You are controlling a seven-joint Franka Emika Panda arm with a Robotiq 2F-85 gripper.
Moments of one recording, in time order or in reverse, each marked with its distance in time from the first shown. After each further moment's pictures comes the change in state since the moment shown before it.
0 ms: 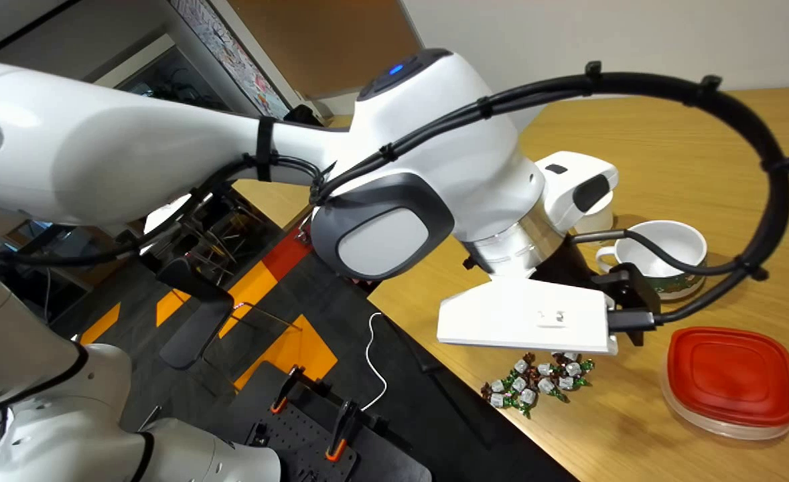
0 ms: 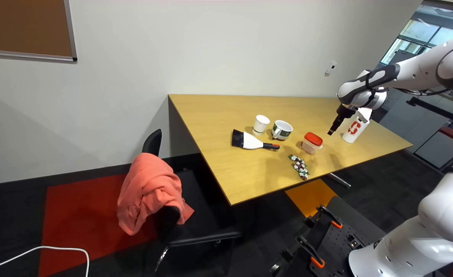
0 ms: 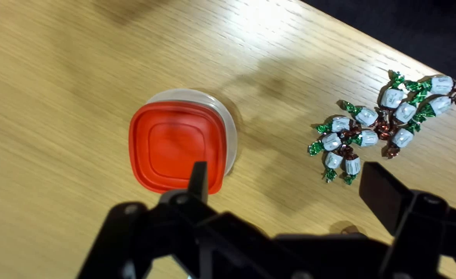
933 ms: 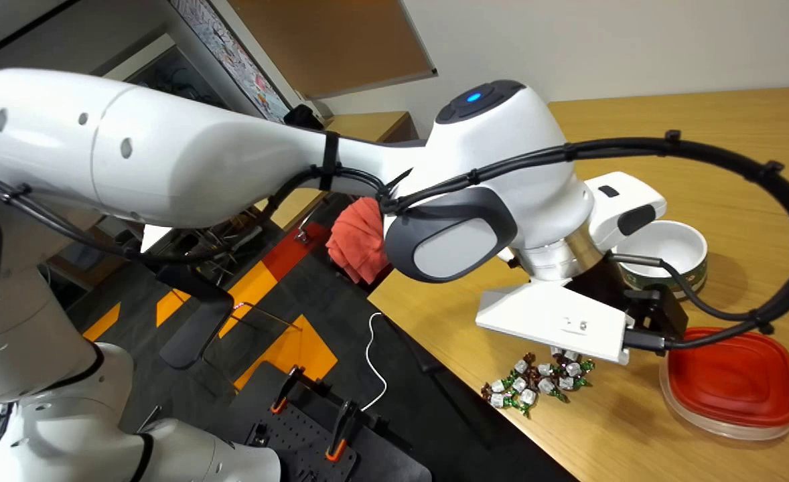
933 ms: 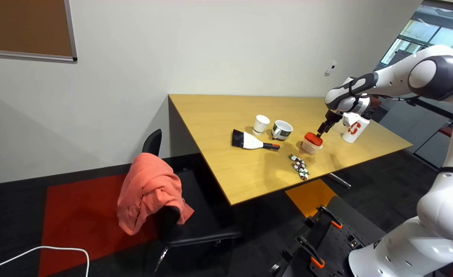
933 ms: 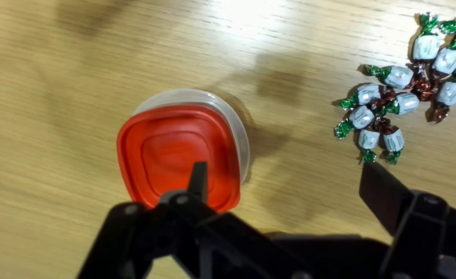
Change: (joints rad) arm -0.036 0.187 0.058 0.150 0.021 -0.001 0.243
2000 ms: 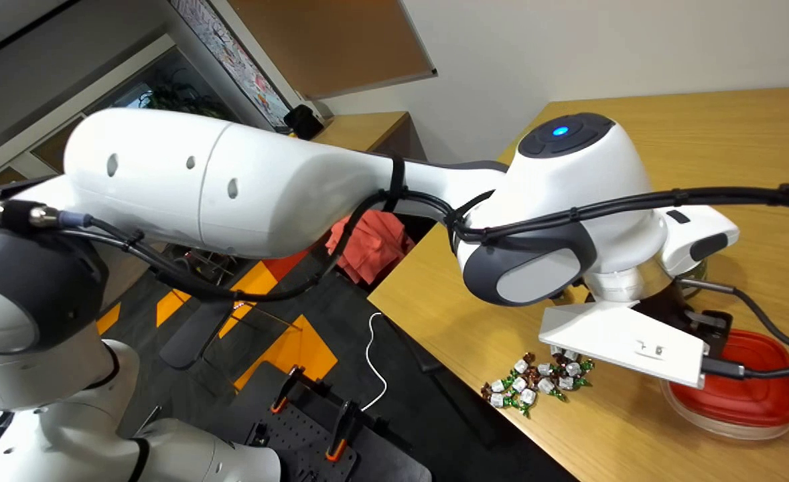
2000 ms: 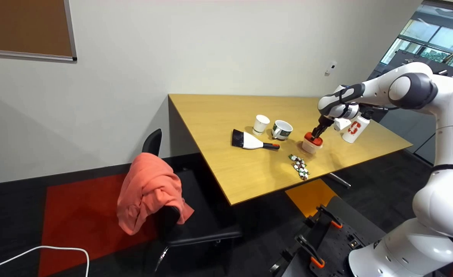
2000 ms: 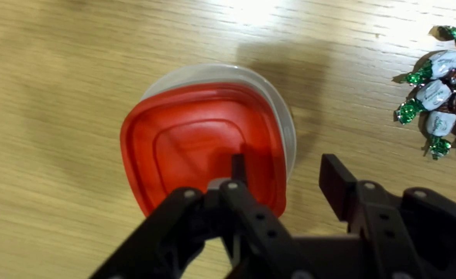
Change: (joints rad) arm -0.151 0.213 0.134 0.236 -0.024 -0.005 0.029
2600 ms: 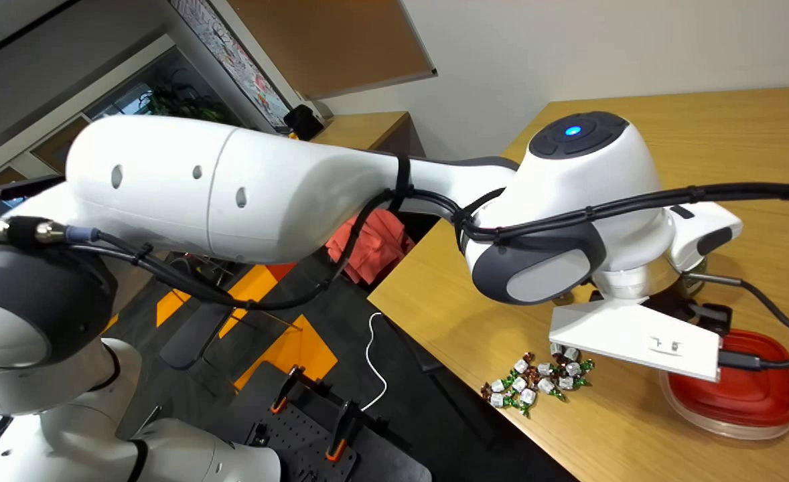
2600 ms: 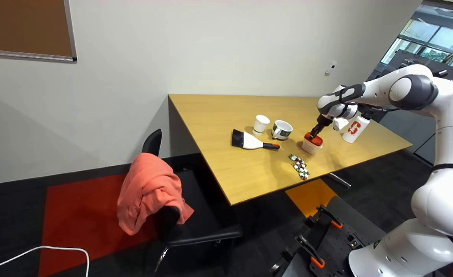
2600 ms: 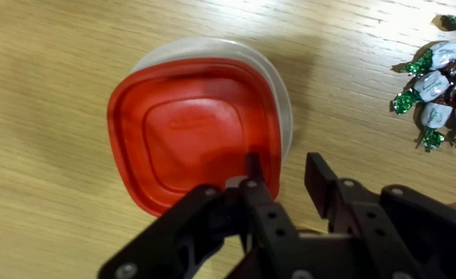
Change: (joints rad) arm -0.051 0.020 0.064 0.039 0.000 -0.015 -0.065
